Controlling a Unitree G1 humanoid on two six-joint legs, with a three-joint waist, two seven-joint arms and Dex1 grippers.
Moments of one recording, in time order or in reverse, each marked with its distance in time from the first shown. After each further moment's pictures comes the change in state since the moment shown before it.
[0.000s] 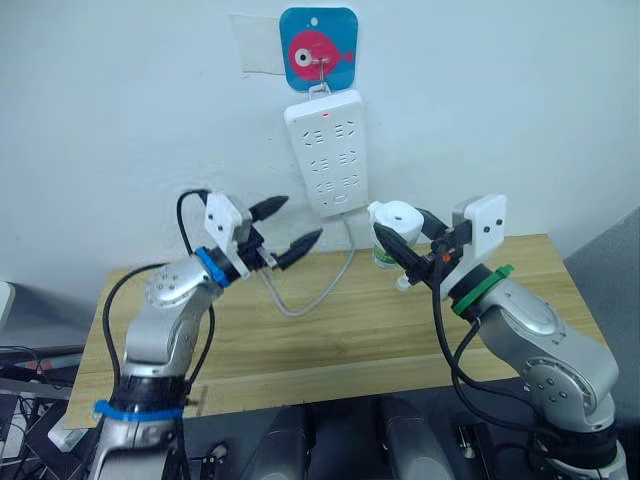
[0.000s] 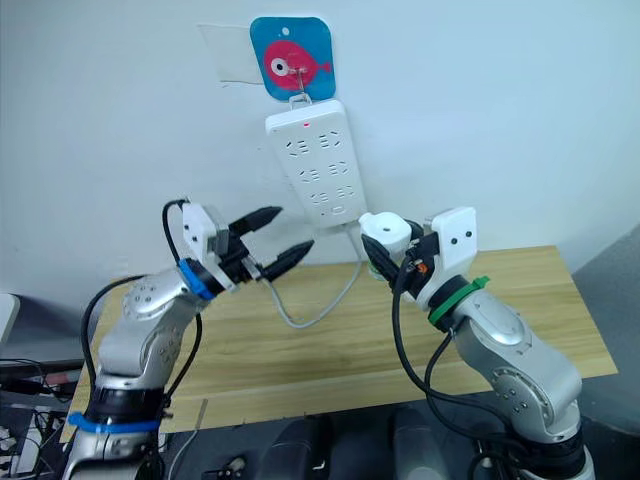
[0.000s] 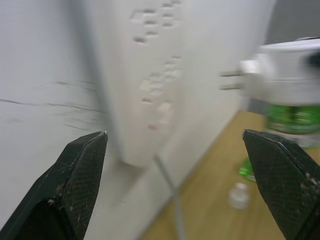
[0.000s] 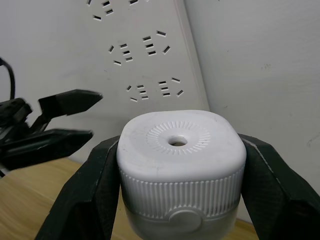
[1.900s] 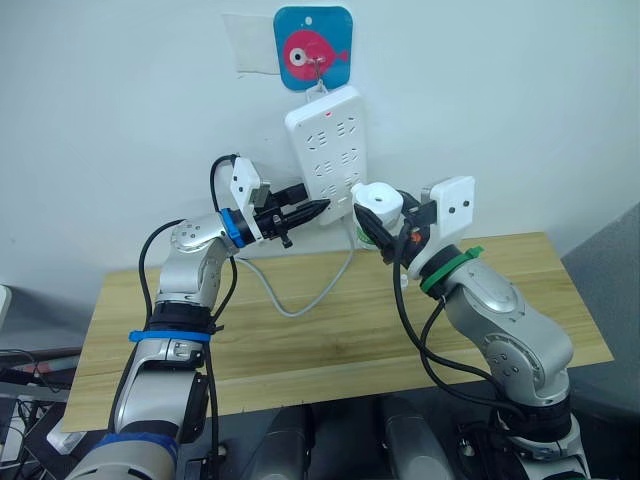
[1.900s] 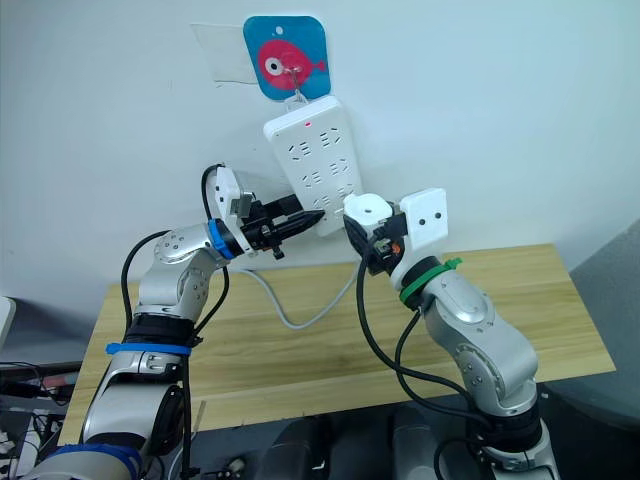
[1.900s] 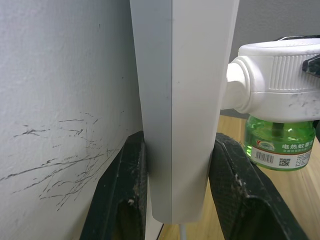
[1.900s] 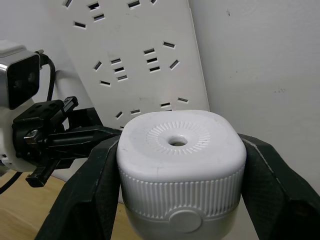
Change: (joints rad) left arm -0.292 -0.047 -0.029 0.439 0.027 -0.098 -0.281; right arm -0.123 0.147 0.086 0.104 -0.227 -0.003 0.004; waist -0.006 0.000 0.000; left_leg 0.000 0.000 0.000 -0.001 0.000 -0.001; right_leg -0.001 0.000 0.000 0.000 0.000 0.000
